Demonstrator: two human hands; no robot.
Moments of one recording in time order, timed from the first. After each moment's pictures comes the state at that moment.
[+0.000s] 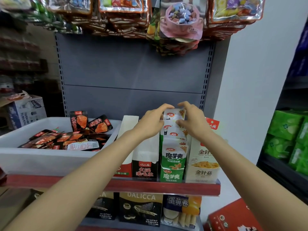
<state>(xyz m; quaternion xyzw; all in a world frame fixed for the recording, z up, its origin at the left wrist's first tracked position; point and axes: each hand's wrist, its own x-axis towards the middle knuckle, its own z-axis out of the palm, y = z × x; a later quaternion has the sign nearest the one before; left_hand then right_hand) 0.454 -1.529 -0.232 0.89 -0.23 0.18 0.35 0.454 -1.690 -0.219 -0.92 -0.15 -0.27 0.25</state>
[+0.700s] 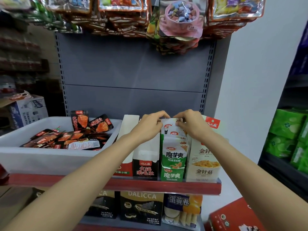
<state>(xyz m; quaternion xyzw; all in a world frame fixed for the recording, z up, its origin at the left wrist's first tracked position) 0.444 -1.525 -0.240 0.89 -0.21 0.19 0.35 0.452 -1.691 -0.223 -0.94 -0.18 -0.22 0.19</state>
